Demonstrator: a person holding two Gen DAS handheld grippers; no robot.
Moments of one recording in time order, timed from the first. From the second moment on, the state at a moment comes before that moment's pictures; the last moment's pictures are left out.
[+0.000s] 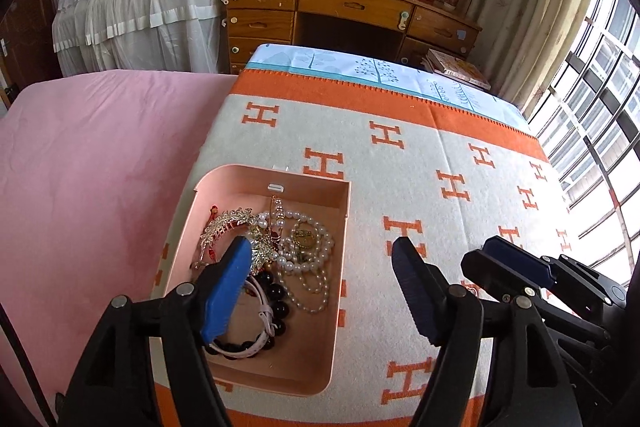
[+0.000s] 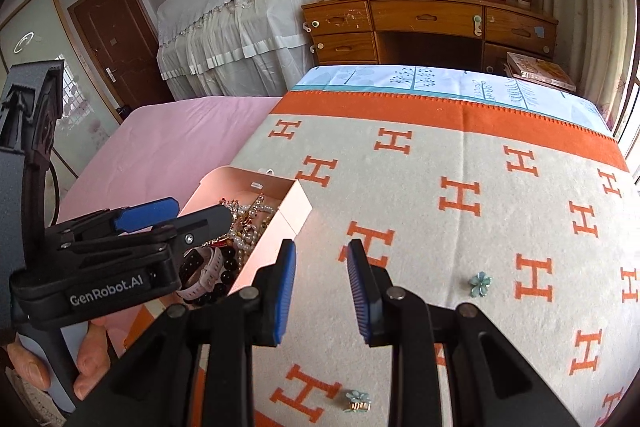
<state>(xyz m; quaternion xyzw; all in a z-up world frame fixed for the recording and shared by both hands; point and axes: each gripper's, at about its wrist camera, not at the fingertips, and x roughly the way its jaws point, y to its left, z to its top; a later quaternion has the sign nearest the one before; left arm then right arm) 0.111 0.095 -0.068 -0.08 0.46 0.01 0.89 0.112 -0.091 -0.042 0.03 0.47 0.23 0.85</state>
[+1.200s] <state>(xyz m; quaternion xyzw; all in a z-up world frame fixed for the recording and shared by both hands) 0.080 0.000 -0.066 -0.03 0.47 -0.05 0.88 0.076 -0.215 -0.035 0.09 0.44 0.16 0.88</state>
